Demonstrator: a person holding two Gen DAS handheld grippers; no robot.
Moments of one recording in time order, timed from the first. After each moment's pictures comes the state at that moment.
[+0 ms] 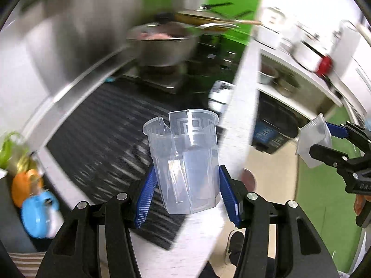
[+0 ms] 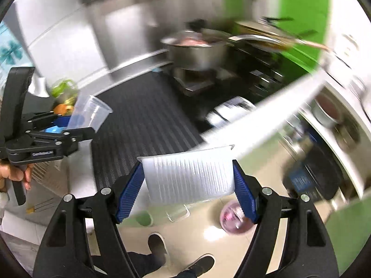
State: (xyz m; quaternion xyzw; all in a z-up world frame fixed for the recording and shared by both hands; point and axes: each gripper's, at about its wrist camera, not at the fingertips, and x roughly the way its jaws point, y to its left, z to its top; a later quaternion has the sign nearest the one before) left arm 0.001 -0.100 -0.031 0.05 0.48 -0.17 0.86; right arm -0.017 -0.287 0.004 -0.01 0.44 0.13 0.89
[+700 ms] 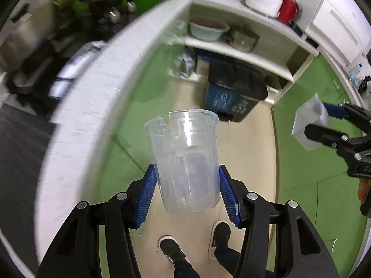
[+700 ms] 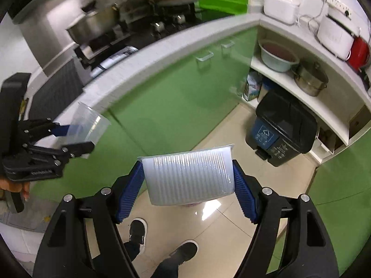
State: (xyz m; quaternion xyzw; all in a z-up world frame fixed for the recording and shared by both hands) left arm 0.018 -0.359 -0.189 0.11 0.53 -0.27 0.79; right arm -0.033 -0.522 -0.128 0.03 0.49 0.04 0.87
